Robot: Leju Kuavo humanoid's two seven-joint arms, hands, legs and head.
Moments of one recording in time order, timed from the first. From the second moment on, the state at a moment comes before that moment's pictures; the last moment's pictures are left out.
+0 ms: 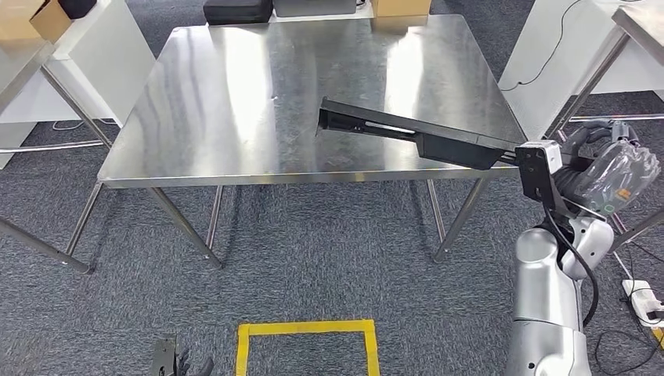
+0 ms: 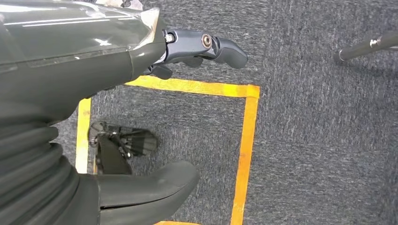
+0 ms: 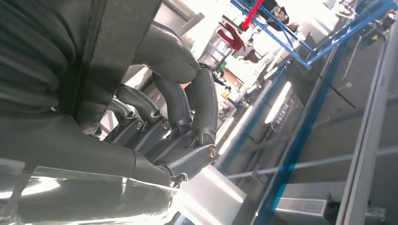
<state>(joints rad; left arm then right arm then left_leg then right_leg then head) -0.20 -0.13 0.53 -0.25 -0.17 0.16 -0.49 -0.53 -0.02 -0.16 -1.32 1.02 -0.63 -0.25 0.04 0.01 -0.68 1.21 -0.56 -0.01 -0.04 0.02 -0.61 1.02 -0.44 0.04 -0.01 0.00</state>
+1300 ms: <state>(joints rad) -0.19 -0.13 0.51 -0.25 -0.16 0.15 -0.48 -0.51 -0.02 -0.14 -1.32 1.03 -0.63 -0.25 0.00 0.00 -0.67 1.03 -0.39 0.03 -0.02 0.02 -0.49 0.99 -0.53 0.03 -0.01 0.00</state>
